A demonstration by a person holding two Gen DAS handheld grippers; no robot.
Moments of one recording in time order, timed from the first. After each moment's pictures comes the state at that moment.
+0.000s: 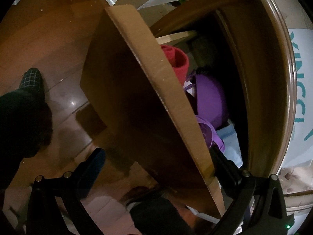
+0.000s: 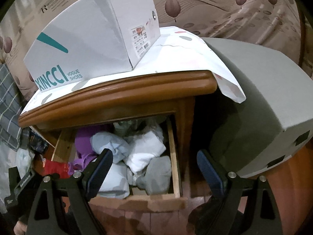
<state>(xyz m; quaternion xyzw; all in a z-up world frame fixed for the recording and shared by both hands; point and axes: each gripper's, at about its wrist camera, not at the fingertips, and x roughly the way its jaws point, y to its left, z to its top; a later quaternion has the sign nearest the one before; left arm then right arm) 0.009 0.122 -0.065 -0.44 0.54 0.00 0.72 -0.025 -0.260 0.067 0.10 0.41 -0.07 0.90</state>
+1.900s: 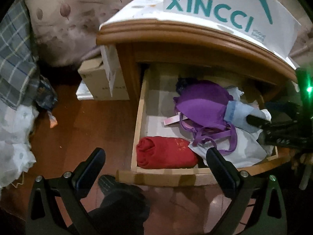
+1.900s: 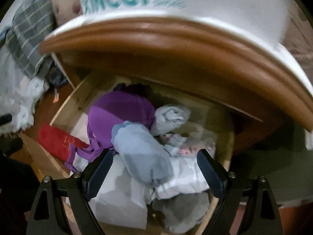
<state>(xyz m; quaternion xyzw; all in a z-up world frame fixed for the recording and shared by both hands) 0.004 0.108 0.030 0.04 0.50 -0.09 0.86 0.027 -0.169 0.020 -0.07 0.52 0.11 0.85</state>
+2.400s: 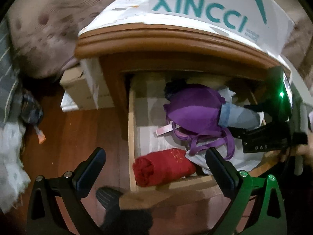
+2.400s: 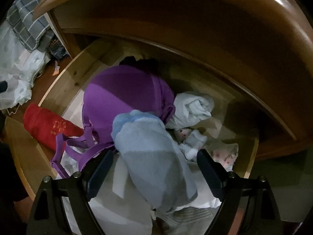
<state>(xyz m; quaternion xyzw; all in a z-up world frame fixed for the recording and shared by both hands) 0.033 0.104 0.030 0.07 0.50 -0.16 0.85 0.055 -0.141 -0.021 -0.12 0.58 0.13 0.80</state>
